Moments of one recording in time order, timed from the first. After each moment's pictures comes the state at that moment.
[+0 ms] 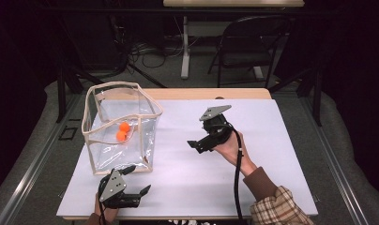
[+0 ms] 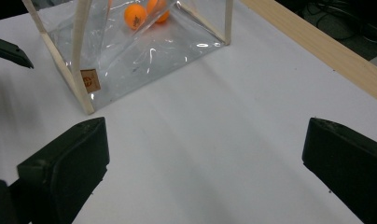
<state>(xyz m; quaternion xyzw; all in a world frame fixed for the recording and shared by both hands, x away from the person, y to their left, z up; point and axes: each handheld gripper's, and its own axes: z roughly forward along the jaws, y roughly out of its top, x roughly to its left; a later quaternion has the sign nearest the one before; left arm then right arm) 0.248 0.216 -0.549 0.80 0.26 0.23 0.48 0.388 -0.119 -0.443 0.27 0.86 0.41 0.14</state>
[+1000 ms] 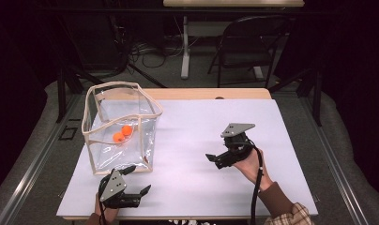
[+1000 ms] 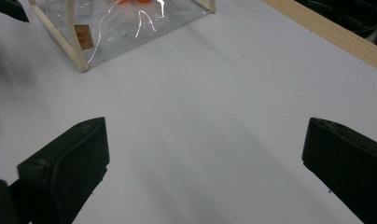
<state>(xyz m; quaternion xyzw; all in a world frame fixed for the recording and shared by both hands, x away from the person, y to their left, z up) 0.248 0.215 -0.550 0.80 0.26 0.23 0.48 0.346 -0.173 -0.466 0.29 0.85 0.41 0.16</state>
